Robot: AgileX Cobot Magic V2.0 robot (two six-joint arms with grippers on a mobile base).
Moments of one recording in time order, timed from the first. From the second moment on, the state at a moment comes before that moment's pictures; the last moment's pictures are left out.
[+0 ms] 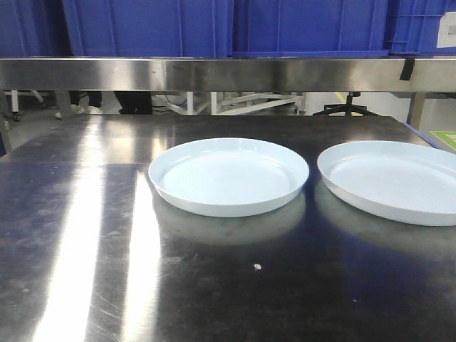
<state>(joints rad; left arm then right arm) -0.12 0.98 -0.51 0.04 0.28 -0.14 -0.07 1.08 -0.59 0.05 0.28 0.10</state>
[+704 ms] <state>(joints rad) -0.12 0.95 -0.50 0.05 0.25 -0.14 -0.07 1.08 -0.59 0.05 0.29 0.10</state>
